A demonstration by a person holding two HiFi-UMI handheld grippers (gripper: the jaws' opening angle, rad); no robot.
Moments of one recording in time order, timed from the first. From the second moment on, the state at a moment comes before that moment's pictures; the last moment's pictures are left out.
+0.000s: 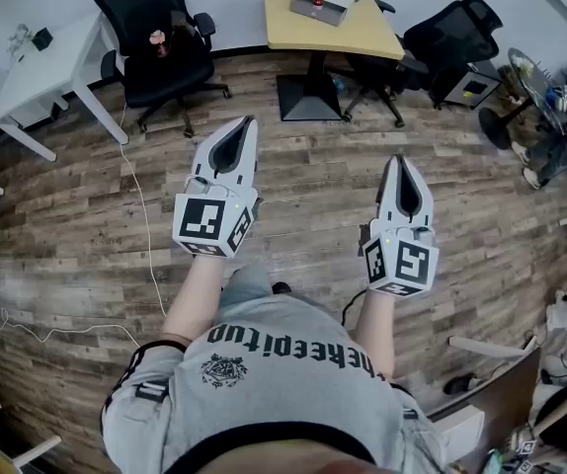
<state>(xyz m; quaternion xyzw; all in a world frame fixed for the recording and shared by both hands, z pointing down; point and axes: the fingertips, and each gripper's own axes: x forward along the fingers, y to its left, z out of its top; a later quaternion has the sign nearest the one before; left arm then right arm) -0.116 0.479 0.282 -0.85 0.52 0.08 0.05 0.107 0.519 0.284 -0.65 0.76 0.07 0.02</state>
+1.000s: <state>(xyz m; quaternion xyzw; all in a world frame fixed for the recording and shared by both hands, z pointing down) -0.097 0.330 0.278 -0.86 0.50 0.09 0.04 0.111 0.379 0.278 -0.63 0.77 0.07 0.04</state>
